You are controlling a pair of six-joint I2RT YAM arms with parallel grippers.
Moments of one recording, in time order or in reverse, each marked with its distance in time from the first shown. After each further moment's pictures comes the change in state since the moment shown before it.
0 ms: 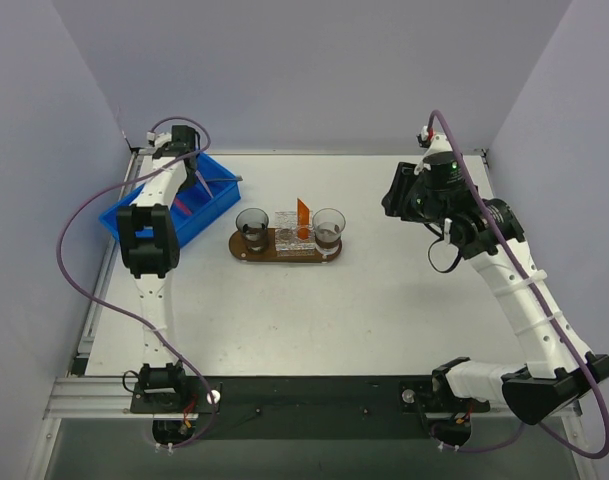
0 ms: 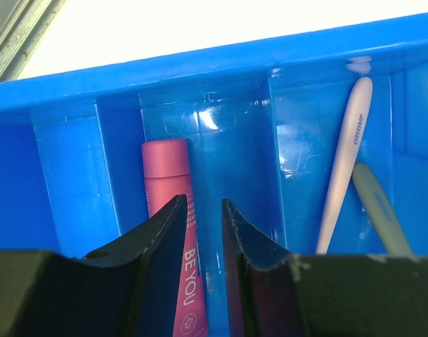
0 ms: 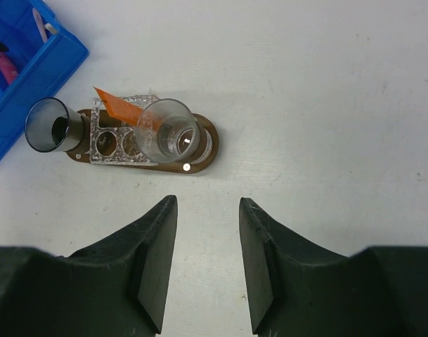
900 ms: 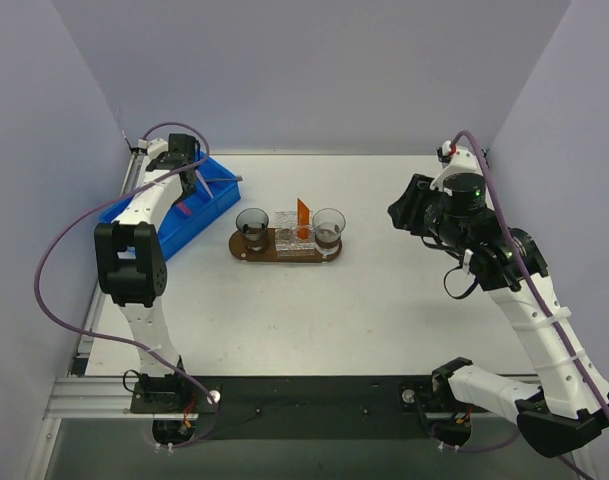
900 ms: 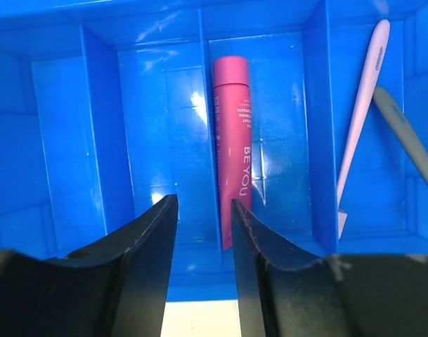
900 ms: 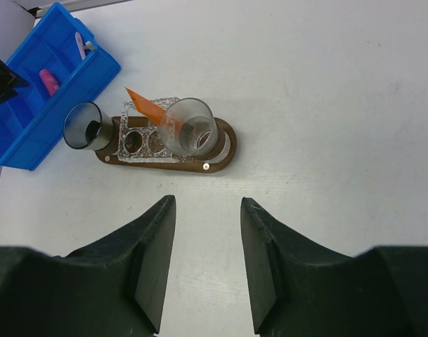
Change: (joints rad) left arm -0.049 -0.381 -0.414 0.055 -0.064 -0.080; right arm 0.021 -0.167 -0.110 0.044 -0.006 0.060
